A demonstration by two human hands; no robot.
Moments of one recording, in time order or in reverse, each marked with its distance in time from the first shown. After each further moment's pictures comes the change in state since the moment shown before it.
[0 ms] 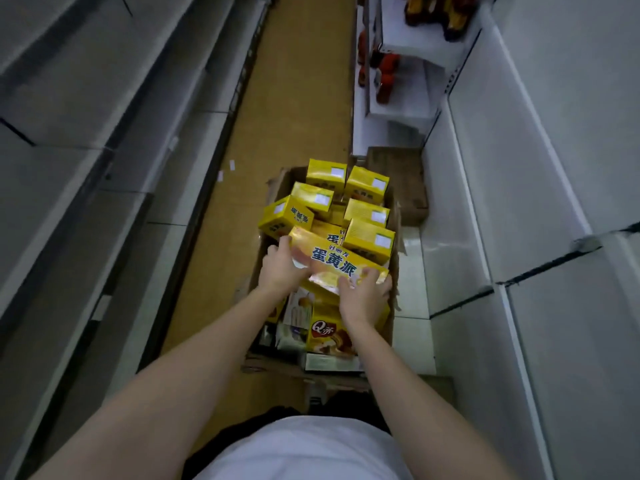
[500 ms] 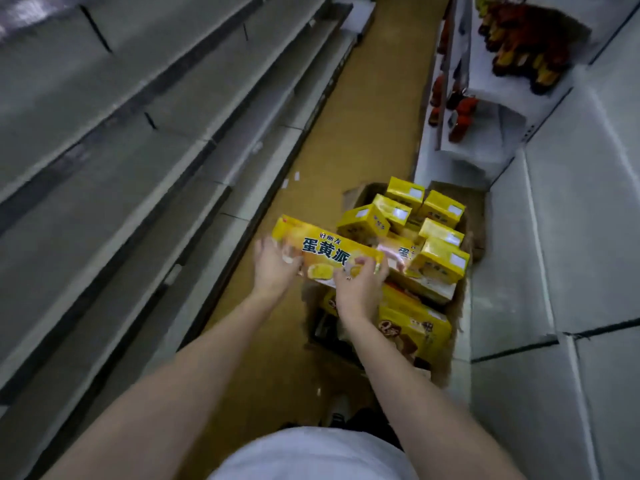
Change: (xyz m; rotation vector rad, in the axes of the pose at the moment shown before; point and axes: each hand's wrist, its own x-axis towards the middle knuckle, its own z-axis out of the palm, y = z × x) left_hand -0.066 -0.118 -0.098 -0.279 0.435 -0.159; right_hand -0.110 -0.077 0.064 0.052 -0.072 -0.331
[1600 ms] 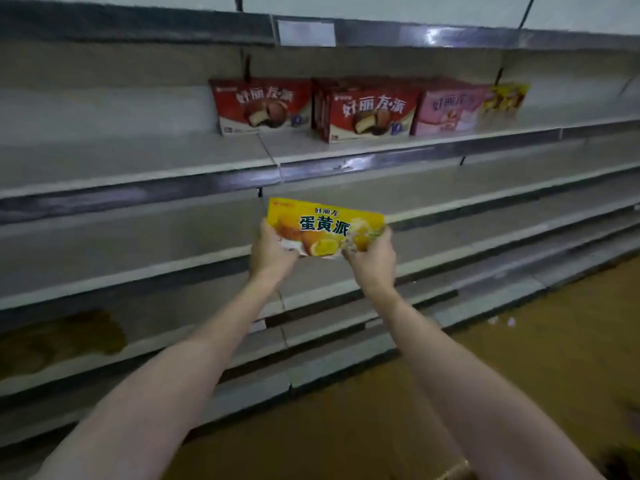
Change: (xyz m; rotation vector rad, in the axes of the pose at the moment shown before) left_hand -0.108 -0.256 -0.473 -0.189 0.907 -0.330; right_hand -0.323 -0.346 0.211 0.251 -0.736 -0.822
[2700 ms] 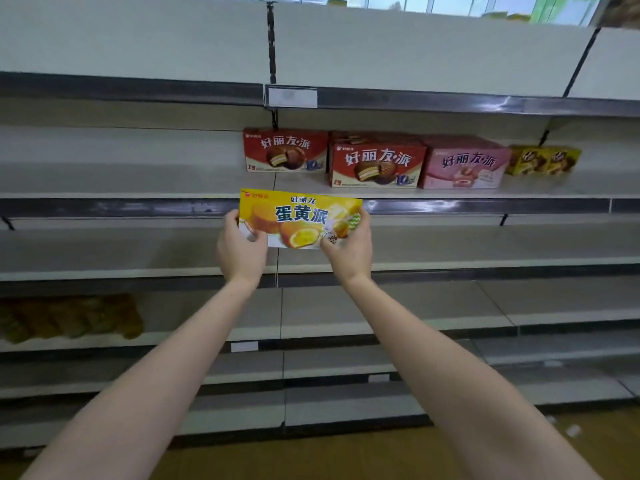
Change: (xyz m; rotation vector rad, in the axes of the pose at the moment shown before) left_hand -0.047 0.104 -0.002 -0.036 0.626 0.064; right_hand 0.078 -0.042 -0.049 0.242 -0.245 -0.321
